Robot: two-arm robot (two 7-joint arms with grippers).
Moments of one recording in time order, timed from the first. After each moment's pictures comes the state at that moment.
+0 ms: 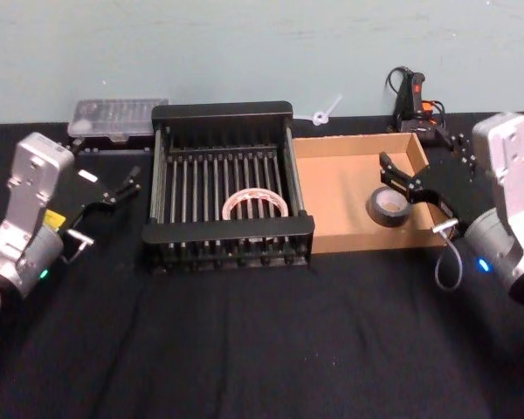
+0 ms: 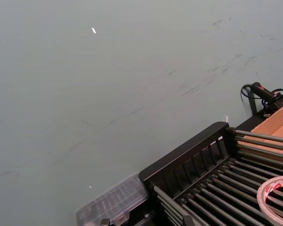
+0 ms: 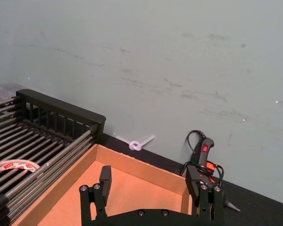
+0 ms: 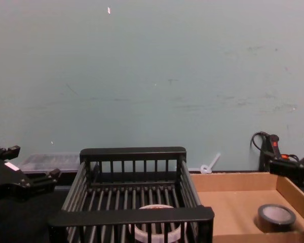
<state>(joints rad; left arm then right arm) -0.20 0.60 0.45 -1.41 -0.25 -0.12 0.03 0.13 0.32 -0.22 -1.50 0.09 -0.02 0.16</state>
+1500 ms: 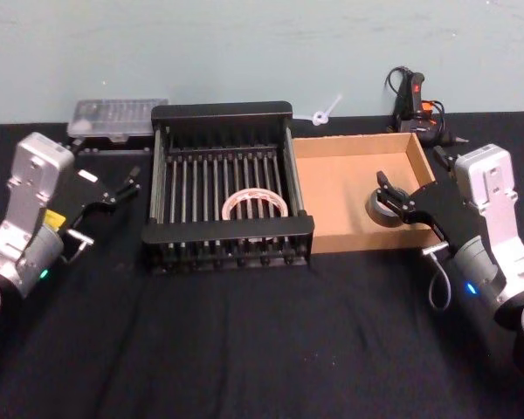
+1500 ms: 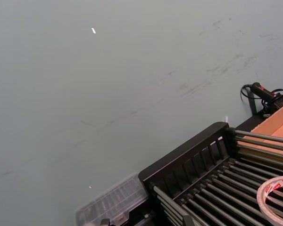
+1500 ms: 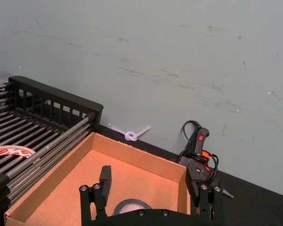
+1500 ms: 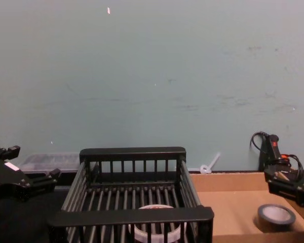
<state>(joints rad) -0.20 0.60 0.45 -1.41 -0.25 -0.12 0.03 0.07 0.27 -0.21 -1.48 -0.02 -0.09 0.10</state>
